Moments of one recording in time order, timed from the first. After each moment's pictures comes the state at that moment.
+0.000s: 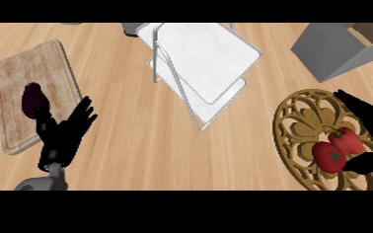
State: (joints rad) left arm -0.04 0.22 0.04 -1.38 0.17 0.03 0.27; right arm -0.03 -0.58 -0.09 -1.42 0.69 0.21 -0.13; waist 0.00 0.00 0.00
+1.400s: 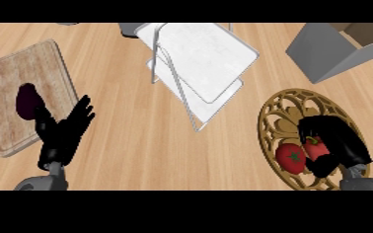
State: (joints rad) left arm -0.05 0.20 0.07 -1.38 0.14 0.01 0.27; right arm -0.04 -0.36 0.00 -1.44 0.87 0.16 -0.15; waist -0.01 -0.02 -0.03
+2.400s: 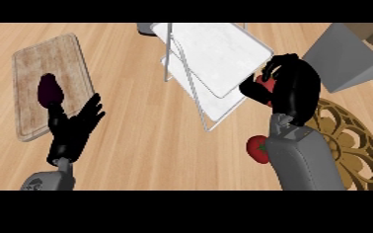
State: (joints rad) left arm -0.07 0.19 0.03 -1.36 0.12 -0.01 0.29; right arm -0.44 -0.01 0.14 -1.64 1.18 -0.17 0.88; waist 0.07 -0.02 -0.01
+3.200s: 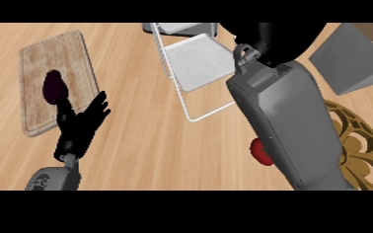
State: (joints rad) left arm -0.10 0.18 0.01 -1.35 0.11 -0.01 0.31; right arm -1.03 -0.01 0.15 -1.50 1.46 0.01 1.23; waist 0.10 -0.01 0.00
